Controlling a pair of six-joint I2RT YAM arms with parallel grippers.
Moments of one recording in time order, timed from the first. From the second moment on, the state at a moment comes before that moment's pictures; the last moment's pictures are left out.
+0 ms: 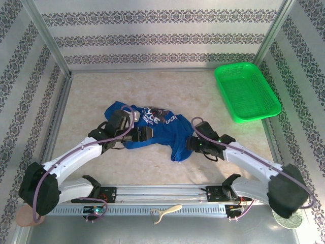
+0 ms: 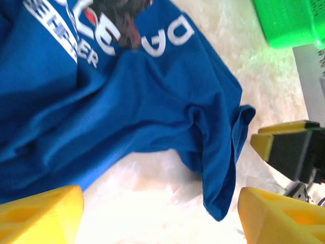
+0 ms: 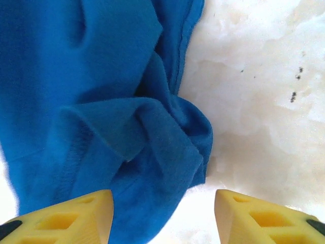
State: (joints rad) left arm -0.55 1.17 0.72 -0.31 0.33 -0.61; right arm 0.59 1.15 0.59 -0.54 0.01 0.73
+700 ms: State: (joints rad) left arm -0.73 1.44 0.85 -0.12 0.29 -0.66; right arm 0.40 0.98 0.54 -0.15 -0.58 0.62
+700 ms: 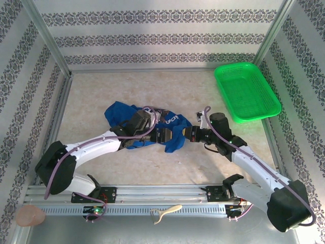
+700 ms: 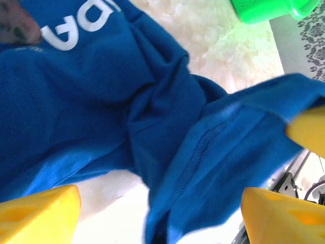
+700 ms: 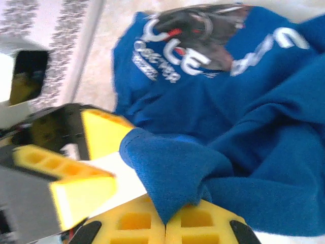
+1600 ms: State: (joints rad) left arm -0.72 1.67 0.86 0.08 0.23 -0.66; right arm 0.29 1.07 0.48 0.04 -0.89 0.68
